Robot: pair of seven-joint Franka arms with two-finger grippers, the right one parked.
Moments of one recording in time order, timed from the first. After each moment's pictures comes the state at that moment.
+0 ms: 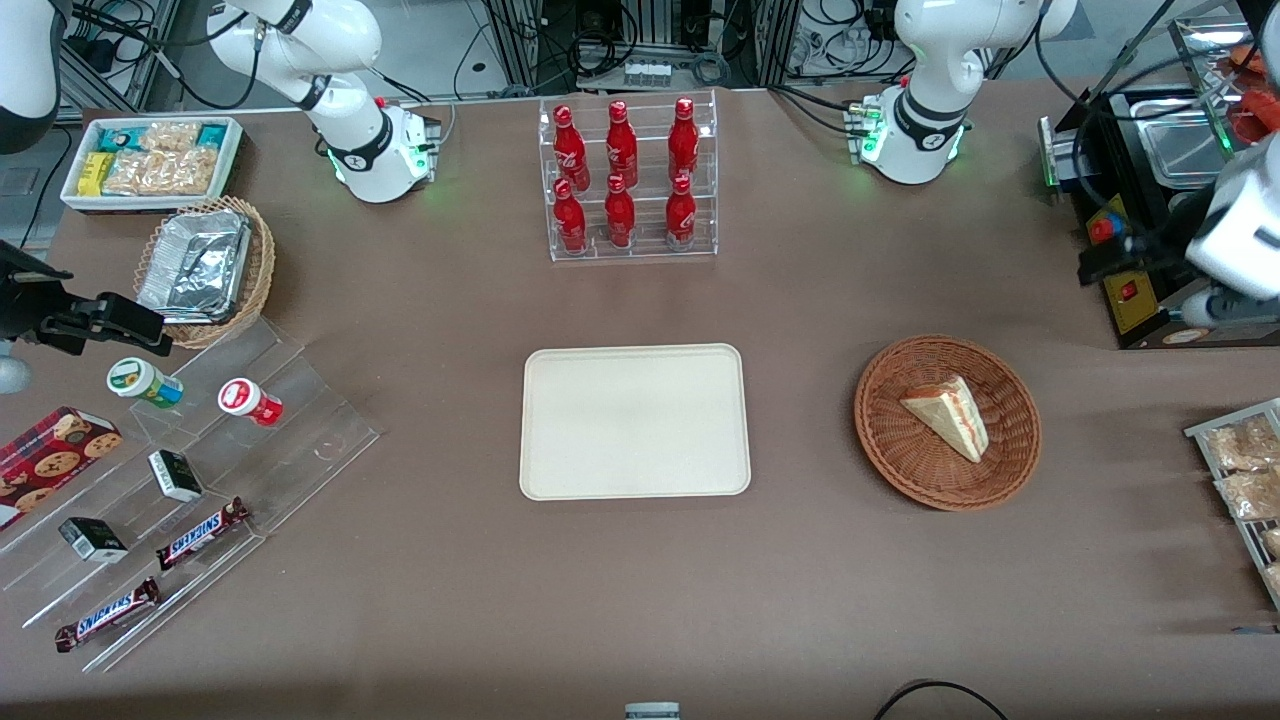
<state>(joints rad) 0.01 0.03 -0.03 -1.62 0.04 1.49 -0.16</state>
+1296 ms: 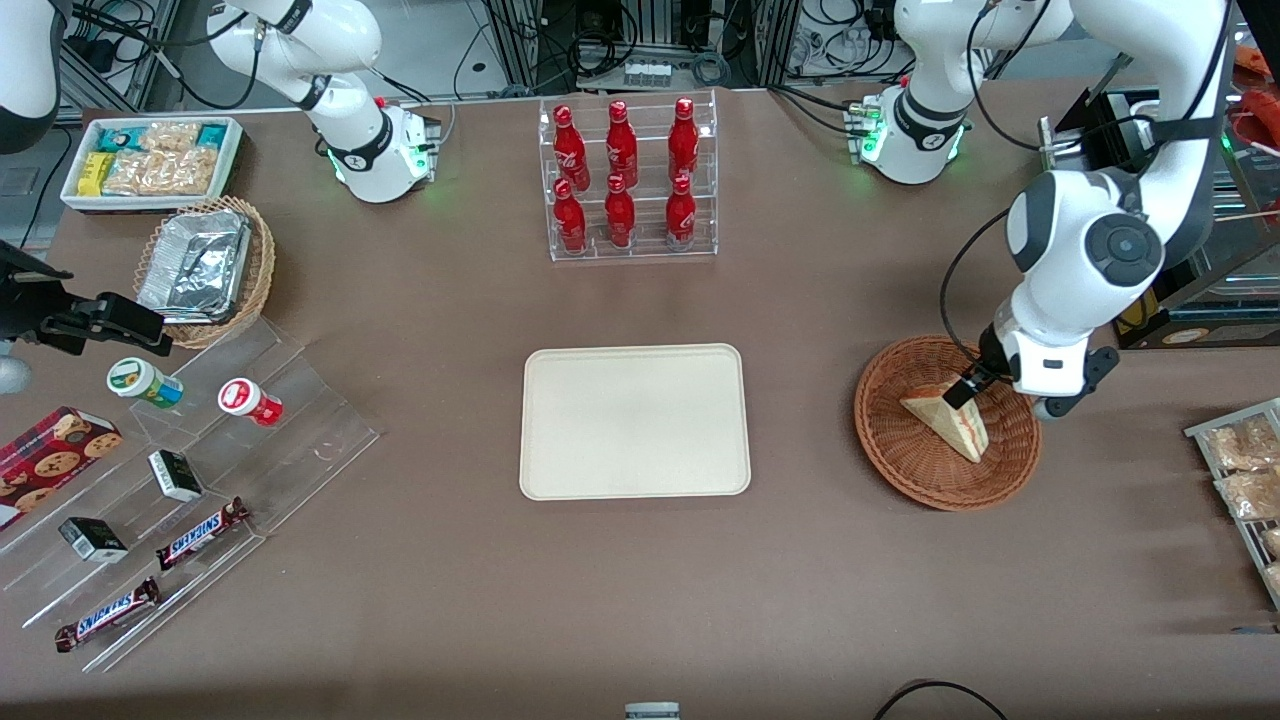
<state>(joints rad) -0.07 0.10 -0.04 -2.21 0.03 2.33 -0.82</state>
